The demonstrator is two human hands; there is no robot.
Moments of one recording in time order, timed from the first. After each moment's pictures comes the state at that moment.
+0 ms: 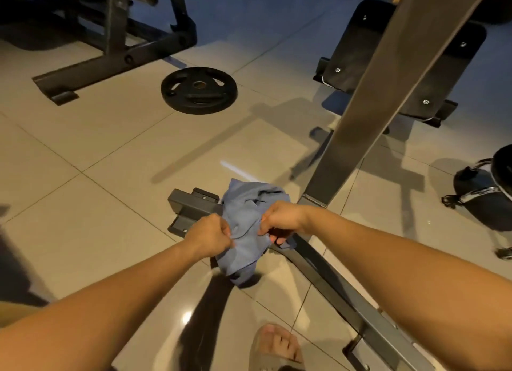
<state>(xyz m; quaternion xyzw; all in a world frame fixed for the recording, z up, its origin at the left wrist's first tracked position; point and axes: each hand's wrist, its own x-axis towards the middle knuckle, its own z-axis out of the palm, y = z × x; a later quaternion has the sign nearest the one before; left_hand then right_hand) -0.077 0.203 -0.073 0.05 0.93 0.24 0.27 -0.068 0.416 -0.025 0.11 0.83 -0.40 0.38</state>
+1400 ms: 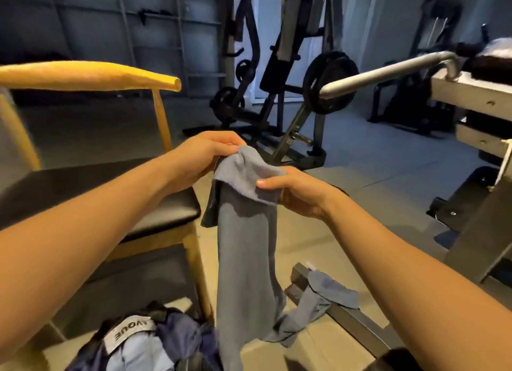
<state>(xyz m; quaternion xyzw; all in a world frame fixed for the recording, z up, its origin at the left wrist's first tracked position) 0.080 -0.068 0.370 0.07 0.82 0.57 -0.05 0.005 0.146 0.320 -0.30 0.66 -0.61 0.31</state>
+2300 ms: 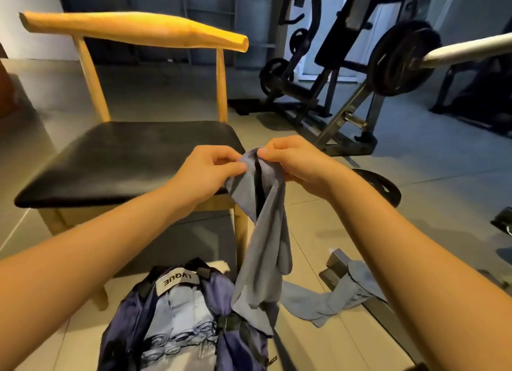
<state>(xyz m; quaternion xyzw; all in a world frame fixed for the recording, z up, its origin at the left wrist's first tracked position) 0.165 -0.135 0.286 -0.09 0.83 0.53 -0.19 0.049 0.024 0.310 -0.33 0.78 -0.50 0.21</state>
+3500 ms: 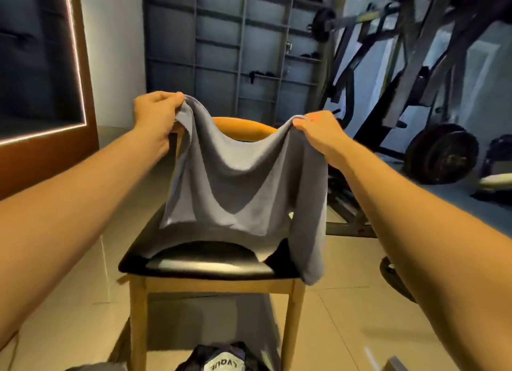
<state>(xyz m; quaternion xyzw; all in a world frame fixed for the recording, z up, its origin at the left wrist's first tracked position) 0.214 -0.376 0.479 -0.23 0.58 0.59 -0.52 0.036 -0.133 0.497 -0.34 0.79 -0.50 -0.07</state>
